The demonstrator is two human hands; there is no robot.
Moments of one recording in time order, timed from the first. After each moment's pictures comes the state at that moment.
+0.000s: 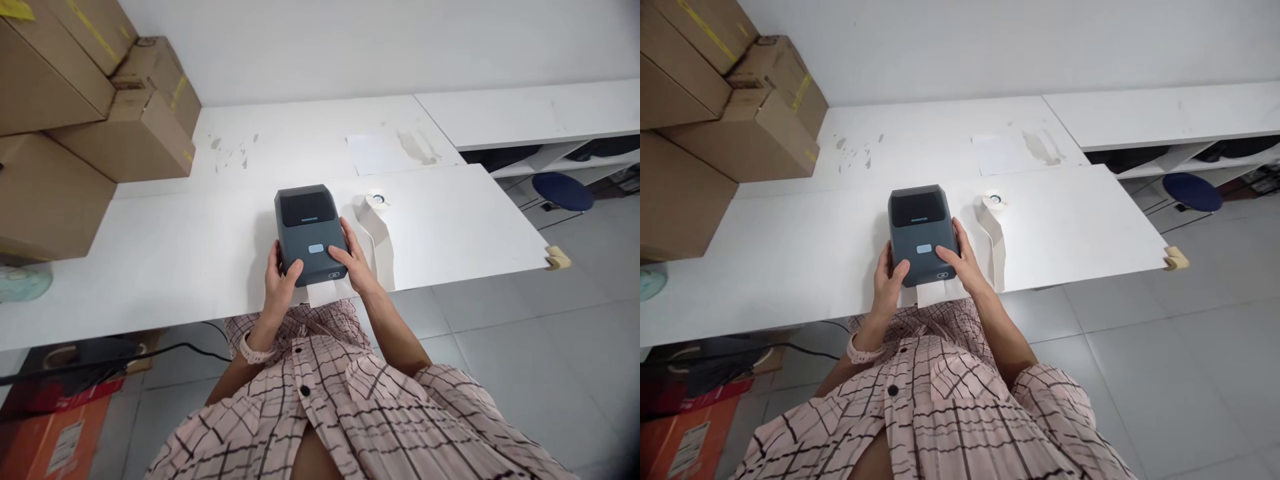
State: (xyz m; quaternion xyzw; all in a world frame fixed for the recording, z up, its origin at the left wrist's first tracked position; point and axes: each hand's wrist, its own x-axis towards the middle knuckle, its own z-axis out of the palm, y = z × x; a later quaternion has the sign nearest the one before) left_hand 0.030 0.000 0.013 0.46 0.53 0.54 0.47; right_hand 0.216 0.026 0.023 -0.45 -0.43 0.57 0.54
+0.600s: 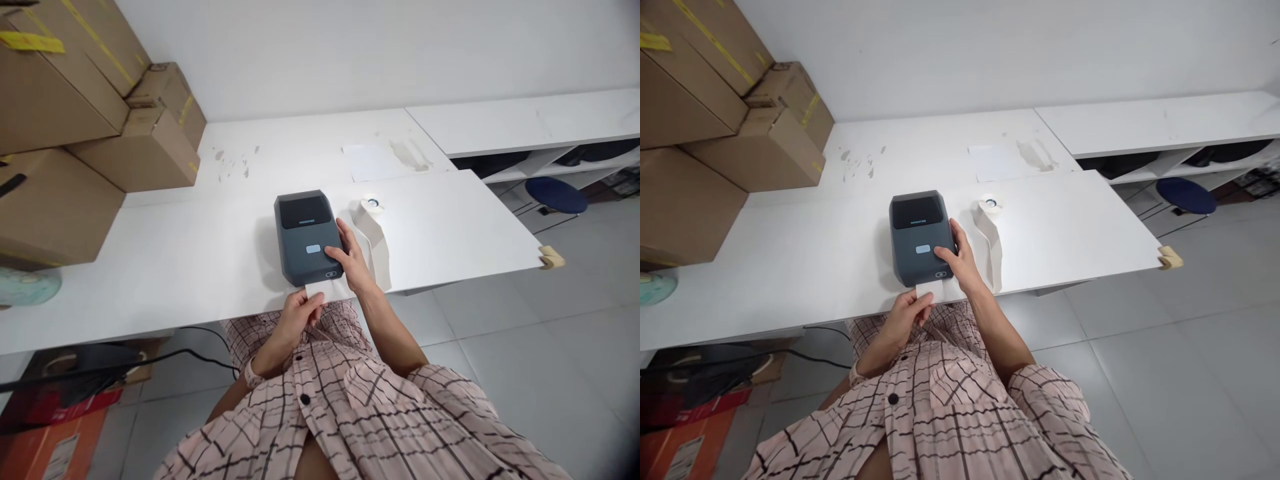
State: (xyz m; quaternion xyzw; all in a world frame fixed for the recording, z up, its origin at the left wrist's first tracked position) left_hand 0.050 -0.044 0.027 0.39 0.50 0.33 0.70; right_hand 0.210 0.028 0.033 -0.49 -0.48 0.50 0.53
